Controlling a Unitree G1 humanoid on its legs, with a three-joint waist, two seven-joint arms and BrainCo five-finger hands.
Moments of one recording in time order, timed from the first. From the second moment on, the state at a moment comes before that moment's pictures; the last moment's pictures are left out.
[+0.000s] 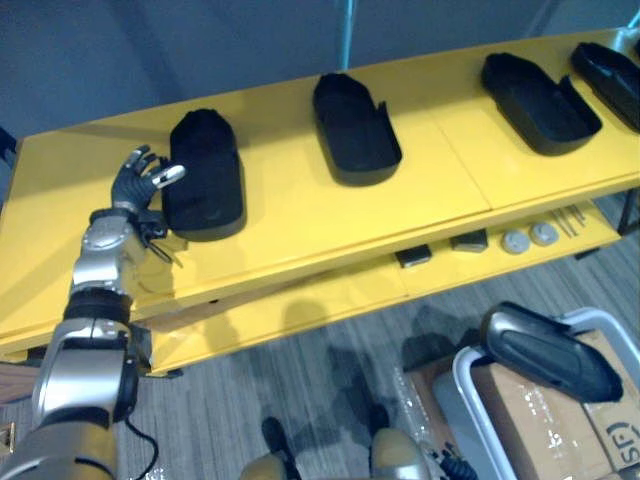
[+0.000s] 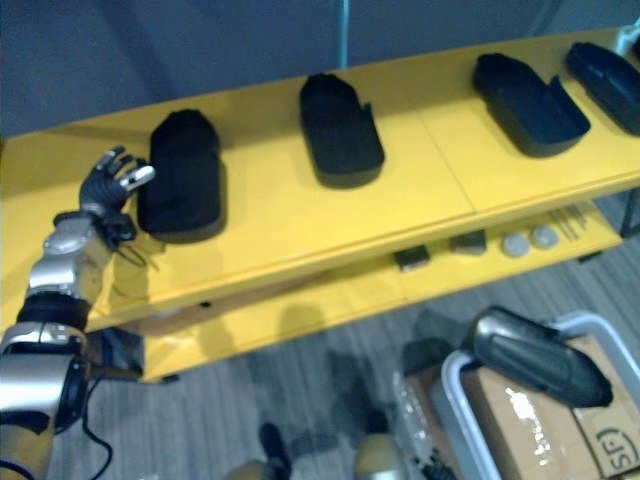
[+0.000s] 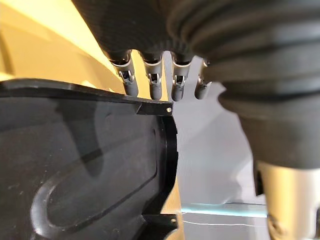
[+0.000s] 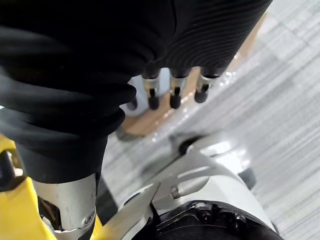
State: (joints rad) left arm -0.87 0.67 -0.03 0.85 -0.55 0.02 -0.04; right arm 0.22 -0.10 -0.10 0.94 0.27 -0.12 0.04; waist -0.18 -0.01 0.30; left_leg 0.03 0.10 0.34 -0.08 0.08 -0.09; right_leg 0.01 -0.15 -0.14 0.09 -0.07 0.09
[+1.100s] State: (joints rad) left arm -0.96 0.69 -0.03 0.84 -0.41 -0.08 0.33; right arm 0.21 -0.10 -0.04 0.88 0.35 -0.15 0.04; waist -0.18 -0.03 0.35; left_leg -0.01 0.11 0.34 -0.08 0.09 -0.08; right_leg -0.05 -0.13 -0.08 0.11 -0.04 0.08
